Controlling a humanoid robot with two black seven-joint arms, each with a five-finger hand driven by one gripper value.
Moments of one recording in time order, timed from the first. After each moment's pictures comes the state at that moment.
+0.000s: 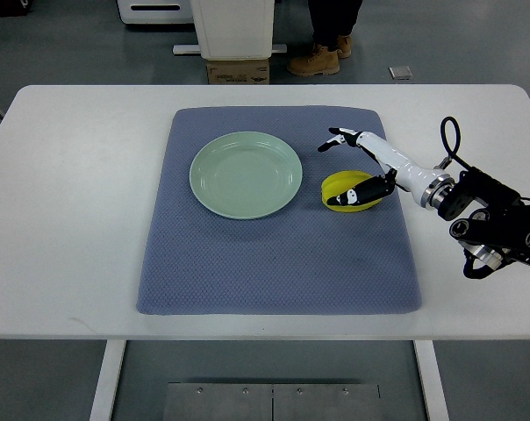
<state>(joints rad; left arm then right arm) -0.03 0.00 -0.10 -0.14 0.21 -0.03 0.00 1.21 -0.43 -0.37 1.15 -0.44 -0.38 0.43</state>
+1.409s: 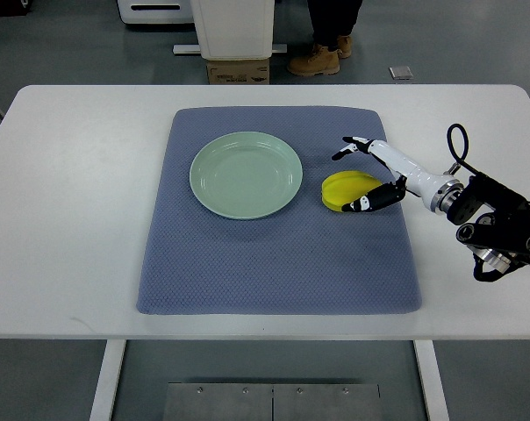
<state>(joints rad) -0.03 0.00 -0.10 -0.14 0.21 -0.03 0.00 1.20 -0.42 -0.42 1.09 -0.43 -0.38 0.44</state>
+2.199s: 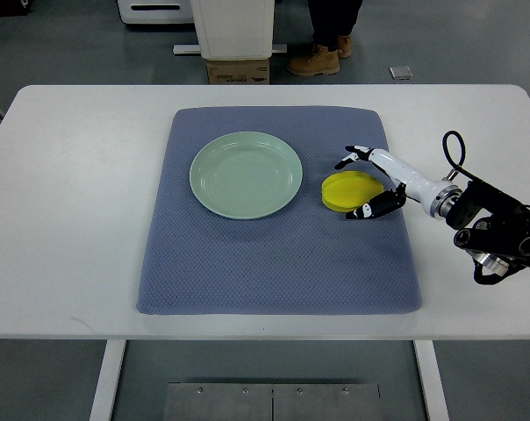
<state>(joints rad) -0.03 0.00 -0.10 -0.14 0.21 -0.03 0.00 1.20 -0.39 -0.48 1.03 -0.42 -0.38 0.43</state>
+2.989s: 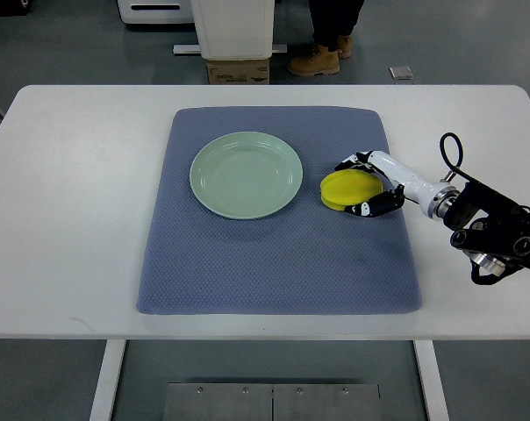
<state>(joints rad) -0.03 0.00 -0.10 -0.14 0.21 -0.03 0.00 1.20 -0.37 -0.50 1.00 -0.39 -0.38 0.43</state>
